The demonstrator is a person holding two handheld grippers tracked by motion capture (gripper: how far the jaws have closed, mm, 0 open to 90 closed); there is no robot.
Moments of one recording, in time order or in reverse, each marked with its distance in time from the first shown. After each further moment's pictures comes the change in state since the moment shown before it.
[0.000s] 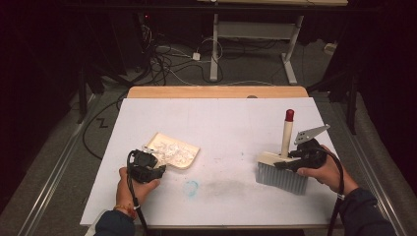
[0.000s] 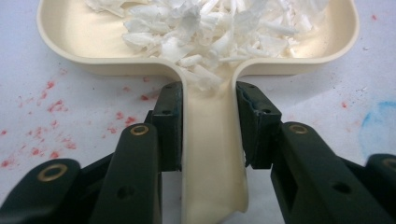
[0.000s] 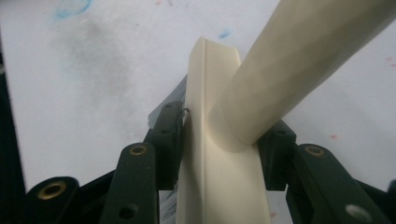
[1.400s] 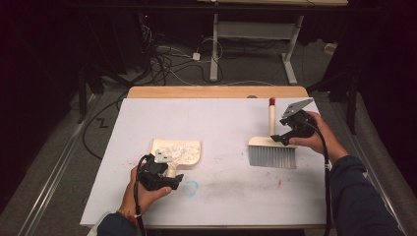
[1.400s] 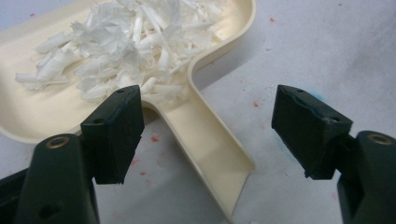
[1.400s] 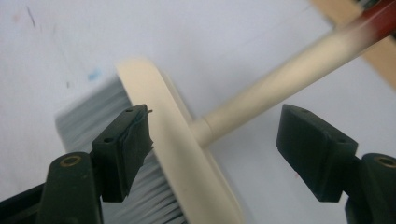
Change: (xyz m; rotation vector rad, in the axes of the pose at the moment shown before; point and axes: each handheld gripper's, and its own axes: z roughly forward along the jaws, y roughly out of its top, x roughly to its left) left arm -0.036 -0.003 -0.005 -0.067 -0.093 0.186; right arm -0.045 0.064 0.005 0.051 -0.306 -0.140
